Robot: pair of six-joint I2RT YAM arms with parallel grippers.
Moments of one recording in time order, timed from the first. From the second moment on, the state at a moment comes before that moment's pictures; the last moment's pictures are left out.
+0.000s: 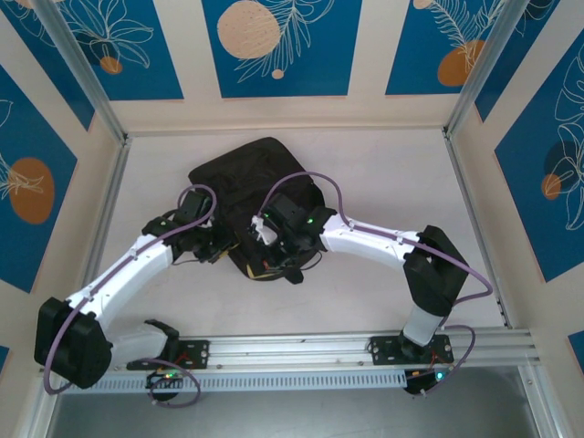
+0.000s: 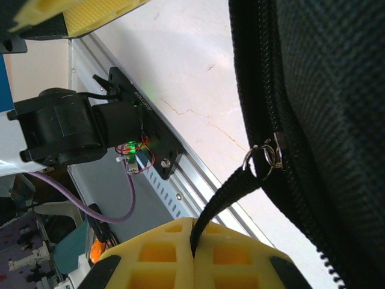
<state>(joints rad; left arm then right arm) -0.45 1.20 0.88 -0.75 0.22 -1.00 0.93 1.70 1.25 -0.58 -0.68 0.64</state>
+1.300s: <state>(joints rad) -0.43 1.24 0.96 -0.88 0.15 -0.85 0.81 1.48 0.99 -0.57 -0.71 0.60</state>
